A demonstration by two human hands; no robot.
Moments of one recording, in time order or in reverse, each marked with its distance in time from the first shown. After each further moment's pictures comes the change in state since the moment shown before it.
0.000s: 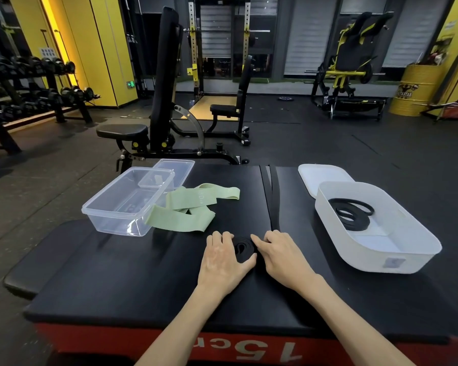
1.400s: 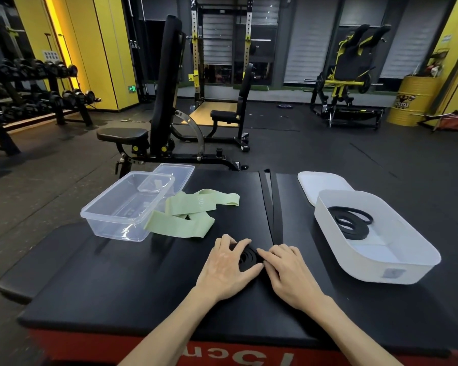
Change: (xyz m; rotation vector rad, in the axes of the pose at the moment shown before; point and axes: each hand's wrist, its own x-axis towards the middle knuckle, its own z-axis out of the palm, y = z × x) left_hand 0.009 -0.004 -0.006 -0.079 -0.200 0.186; right_hand -0.024 -0.001 -0.009 0.121 -0.032 0.079
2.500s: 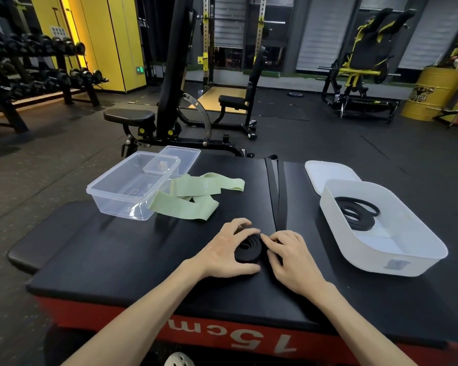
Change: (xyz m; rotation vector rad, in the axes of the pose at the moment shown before) left_hand 0.000 -0.015 -0.010 -0.222 -0.206 0.171; right_hand -0.002 0.003 -0.001 0.015 -0.038 -0.018
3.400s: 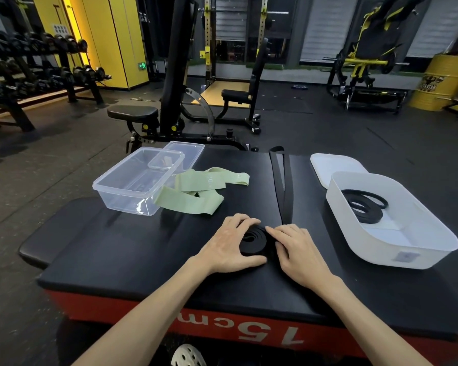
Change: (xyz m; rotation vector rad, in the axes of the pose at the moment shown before) left_hand -0.005 -0.001 0.002 0.053 0.080 -0.034; right_hand 0.000 0.001 0.003 0.027 0.046 -0.003
